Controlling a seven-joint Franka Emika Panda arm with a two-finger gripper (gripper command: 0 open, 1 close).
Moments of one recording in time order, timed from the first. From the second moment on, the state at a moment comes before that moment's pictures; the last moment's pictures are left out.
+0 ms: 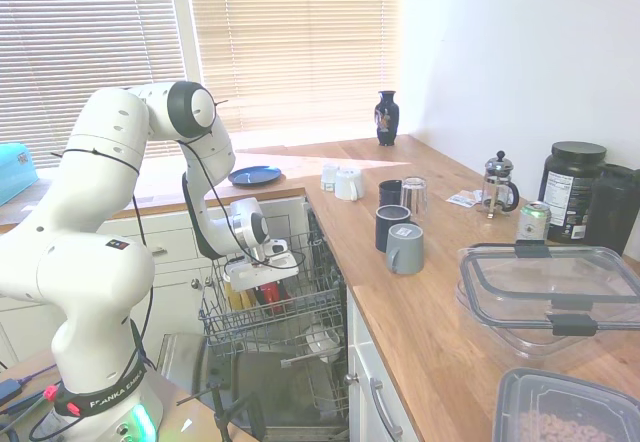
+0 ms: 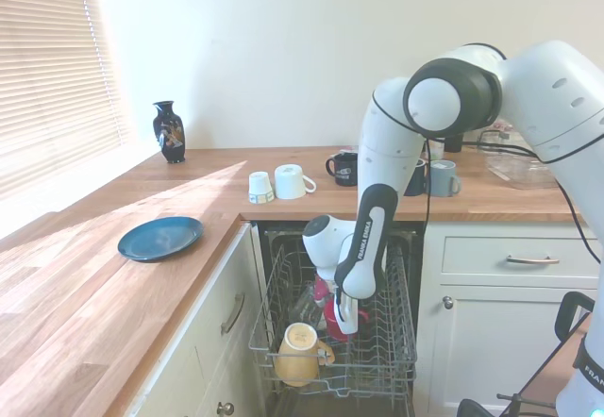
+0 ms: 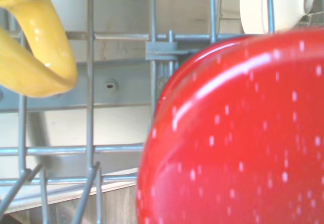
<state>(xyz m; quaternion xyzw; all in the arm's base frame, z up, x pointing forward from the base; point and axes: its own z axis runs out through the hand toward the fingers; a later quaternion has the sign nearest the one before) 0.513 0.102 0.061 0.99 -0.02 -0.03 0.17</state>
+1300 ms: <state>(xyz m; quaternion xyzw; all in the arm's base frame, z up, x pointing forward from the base) 0.519 0.111 0.139 0.99 -0.06 0.02 0.16</state>
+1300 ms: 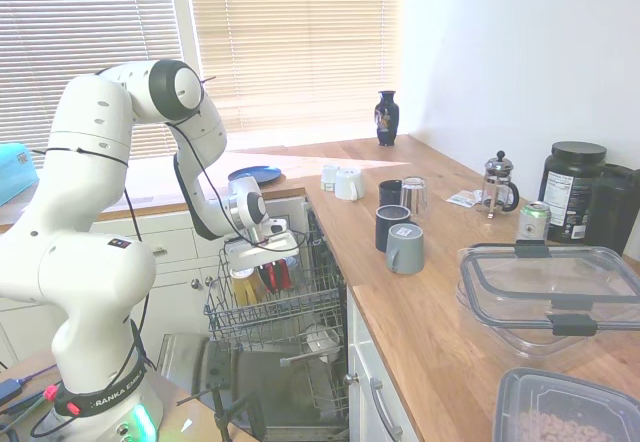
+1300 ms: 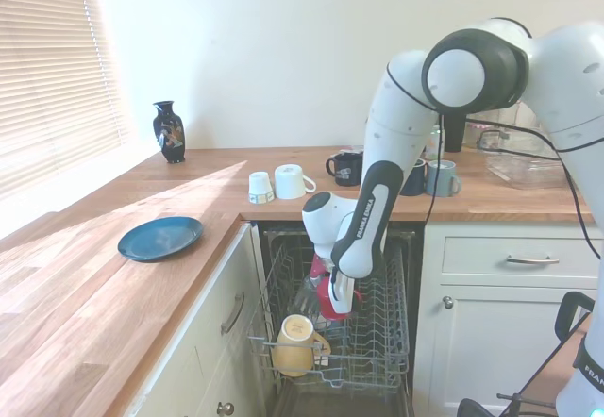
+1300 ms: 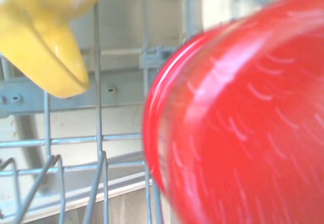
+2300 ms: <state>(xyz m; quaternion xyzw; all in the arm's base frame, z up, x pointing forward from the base) 0.558 0.063 0.333 0.96 -0.22 0.11 0.10</state>
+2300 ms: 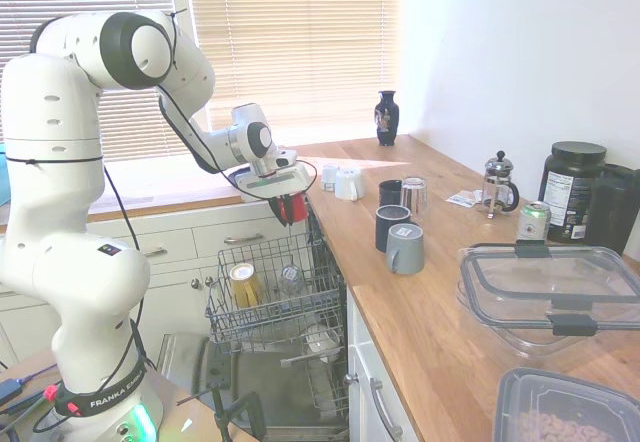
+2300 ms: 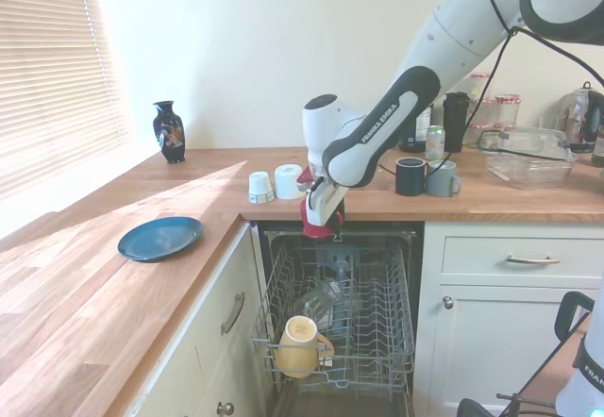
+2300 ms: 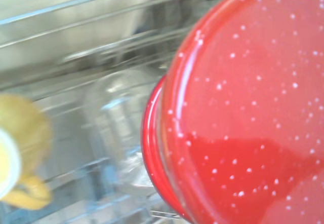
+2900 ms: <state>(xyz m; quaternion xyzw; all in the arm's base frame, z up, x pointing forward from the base) 0.582 -0.013 0.354 0.95 -0.29 0.09 0.08</state>
